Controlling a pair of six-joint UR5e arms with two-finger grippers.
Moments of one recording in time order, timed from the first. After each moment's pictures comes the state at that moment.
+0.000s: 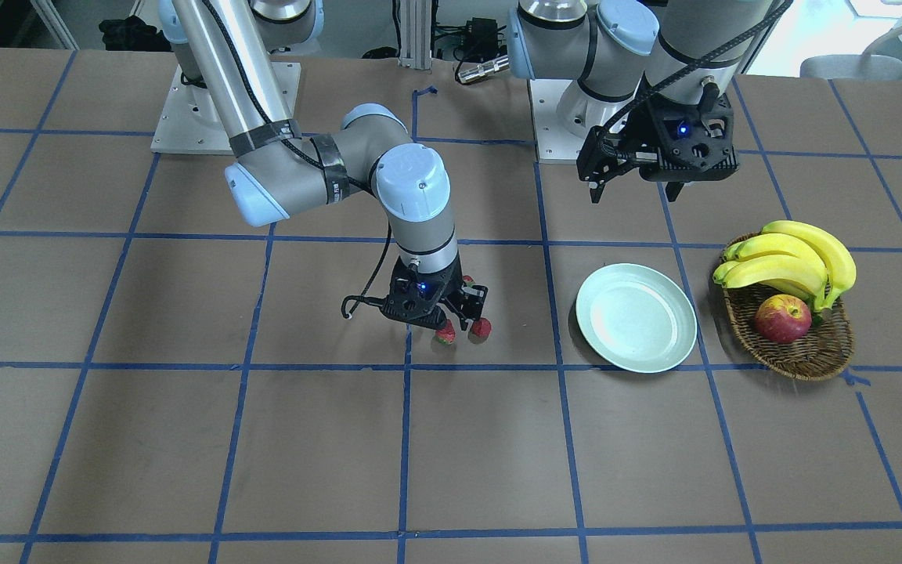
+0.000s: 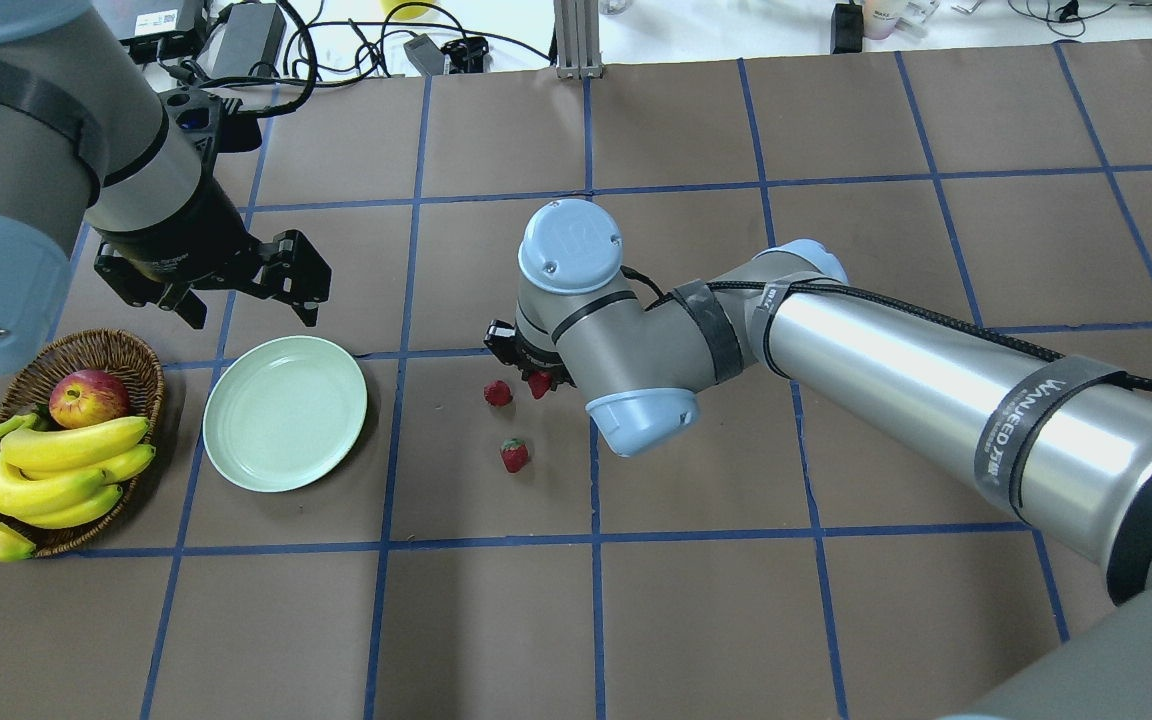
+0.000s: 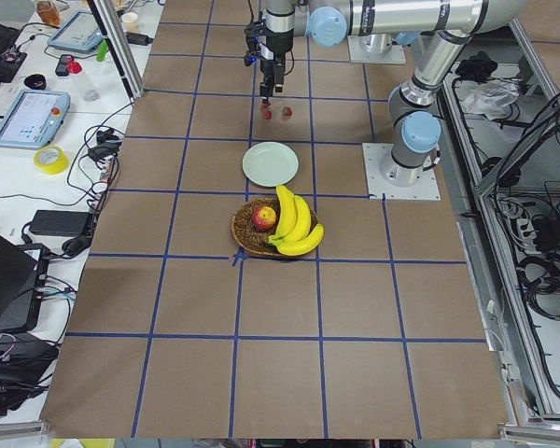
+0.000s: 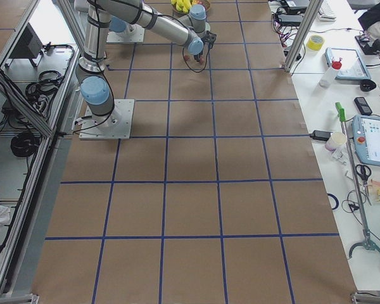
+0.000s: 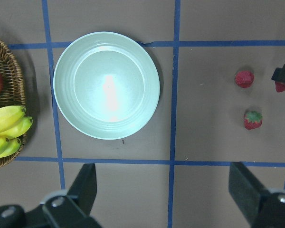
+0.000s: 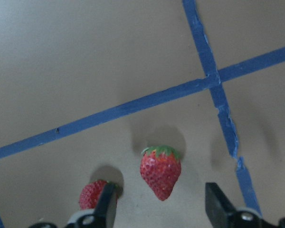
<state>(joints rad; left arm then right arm) -1.55 -1.46 -1.76 -1.48 1.63 0.01 2.03 -1.10 1.81 -2.43 -1.45 0.80</state>
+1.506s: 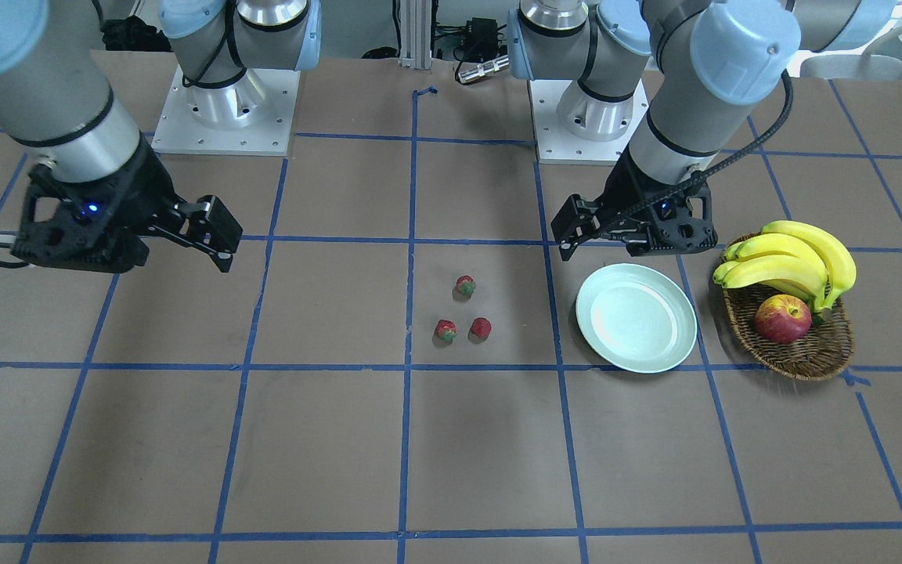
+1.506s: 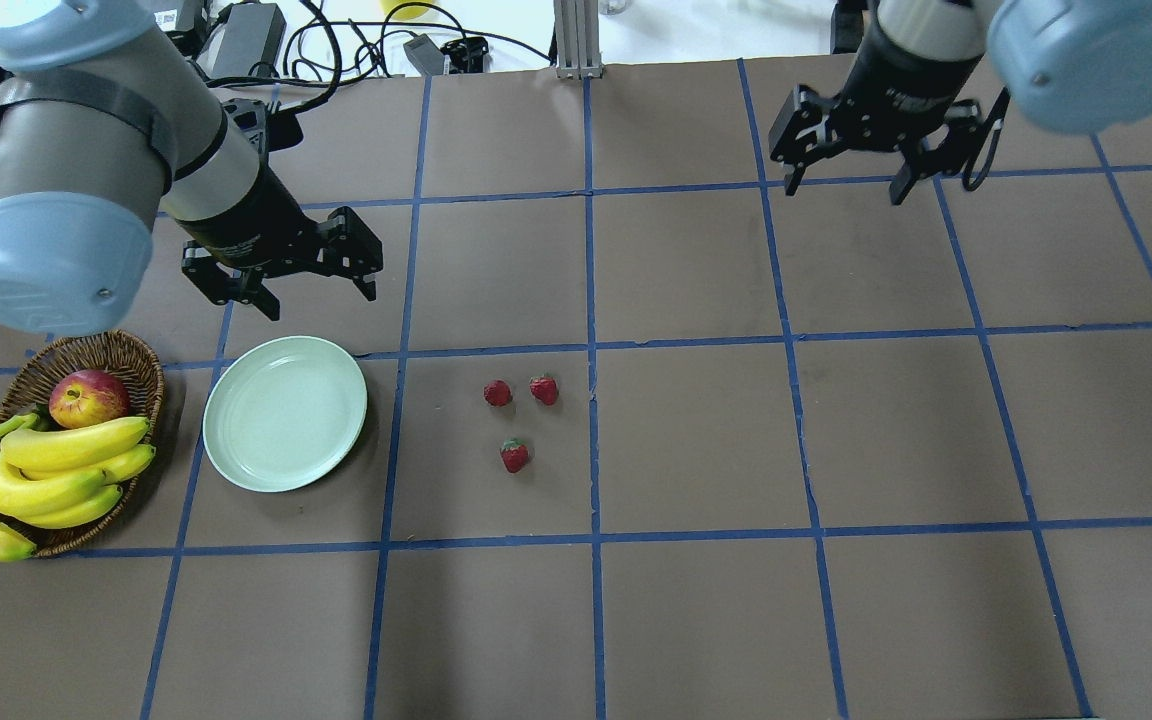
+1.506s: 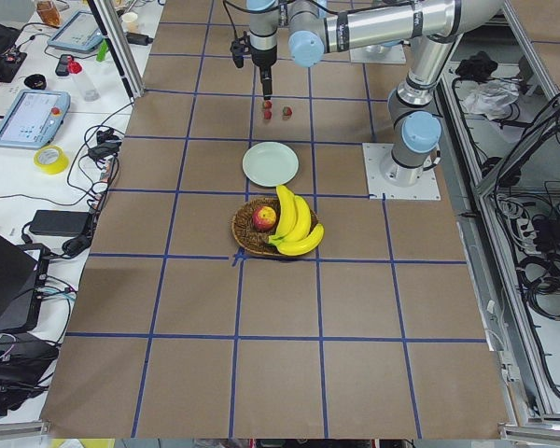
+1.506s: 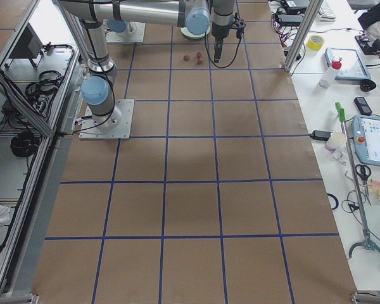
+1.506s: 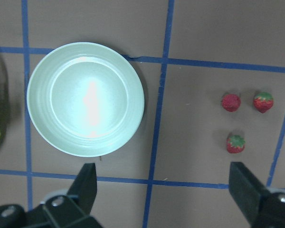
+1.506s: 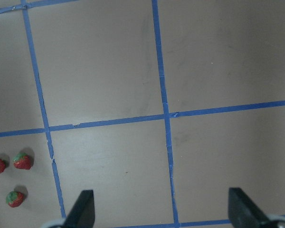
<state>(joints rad) -1.55 -1.61 -1.78 -1.32 1.47 -0.13 1.55 -1.43 1.42 -1.56 -1.51 0.08</state>
